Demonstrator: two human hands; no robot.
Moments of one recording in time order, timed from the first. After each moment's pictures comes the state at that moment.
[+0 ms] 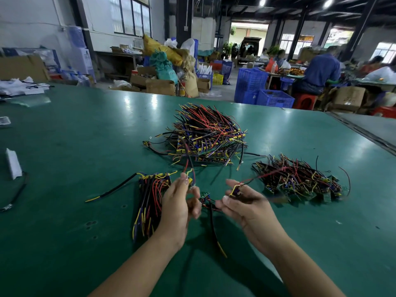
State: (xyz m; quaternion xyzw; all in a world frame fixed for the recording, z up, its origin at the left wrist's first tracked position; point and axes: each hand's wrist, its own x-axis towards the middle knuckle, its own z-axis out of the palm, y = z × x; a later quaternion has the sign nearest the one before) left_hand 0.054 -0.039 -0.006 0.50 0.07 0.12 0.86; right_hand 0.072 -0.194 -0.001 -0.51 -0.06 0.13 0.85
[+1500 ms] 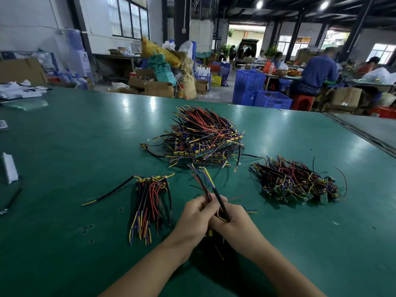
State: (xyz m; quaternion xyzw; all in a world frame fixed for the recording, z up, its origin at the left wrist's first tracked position) left_hand 0.052 -0.063 -0.021 0.65 -0.01 0.03 0.76; right_hand 0.068 -0.183 -0.019 -0.81 -0.25 0.04 0.53
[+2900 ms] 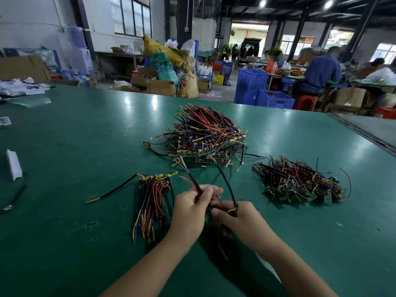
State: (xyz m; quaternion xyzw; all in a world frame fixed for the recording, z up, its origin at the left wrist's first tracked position) left_hand 0.053 -0.054 -0.015 0.69 0.00 0.18 0.70; right_hand 0.075 -0.193 -0.011 -0.81 -0.21 0.10 0.53
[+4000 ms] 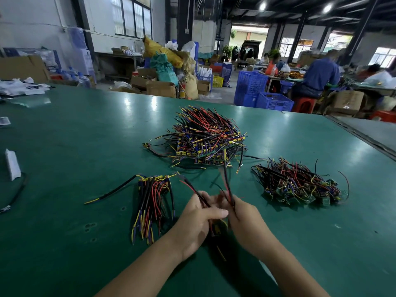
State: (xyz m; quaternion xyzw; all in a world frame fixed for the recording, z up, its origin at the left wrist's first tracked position) left_hand 0.051 -0.059 -0.014 0.45 -0.02 -0.06 0.89; right_hand 0.076 -0.194 -0.011 -0.87 -0.22 -0.02 0.44
